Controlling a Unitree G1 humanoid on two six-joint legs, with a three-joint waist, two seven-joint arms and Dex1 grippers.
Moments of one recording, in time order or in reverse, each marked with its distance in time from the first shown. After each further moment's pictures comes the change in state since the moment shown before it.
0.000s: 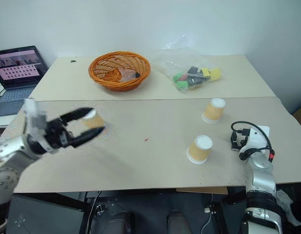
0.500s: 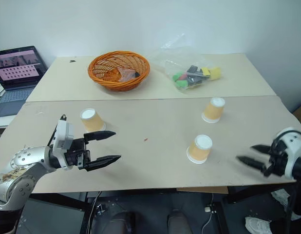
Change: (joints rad) left arm 0.048 -0.019 -0.142 -0.014 0.132 -0.052 -0.182; right arm 0.439 -0.543 -0.068 -0.517 0.424 0.375 1.032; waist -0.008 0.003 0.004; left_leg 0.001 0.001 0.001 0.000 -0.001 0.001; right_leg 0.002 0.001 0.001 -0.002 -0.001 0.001
